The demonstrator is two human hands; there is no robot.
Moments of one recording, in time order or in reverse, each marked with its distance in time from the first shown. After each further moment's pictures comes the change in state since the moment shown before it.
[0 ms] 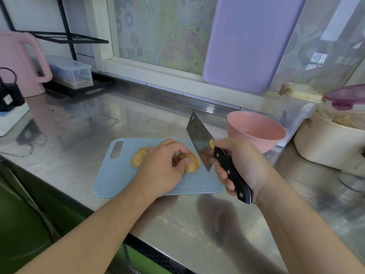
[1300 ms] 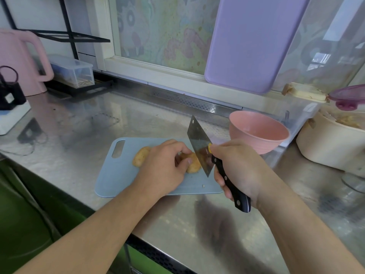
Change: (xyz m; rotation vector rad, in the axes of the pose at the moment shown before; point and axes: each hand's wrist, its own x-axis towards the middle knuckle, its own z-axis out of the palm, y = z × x) left_hand 0.002 -0.003 0.004 0.029 0.046 0.024; right_hand 0.001 0.007 0.007 -0.322 0.093 -0.240
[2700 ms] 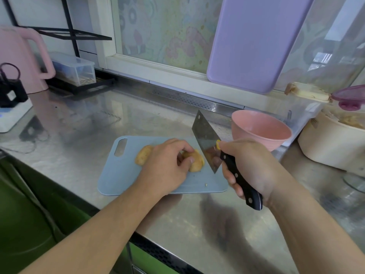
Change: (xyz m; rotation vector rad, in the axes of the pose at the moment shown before) left_hand -0.001 0.002 -0.003 -0.014 -0.007 -0.005; right_hand 0.000 0.002 -0.009 0.079 -0.006 0.039
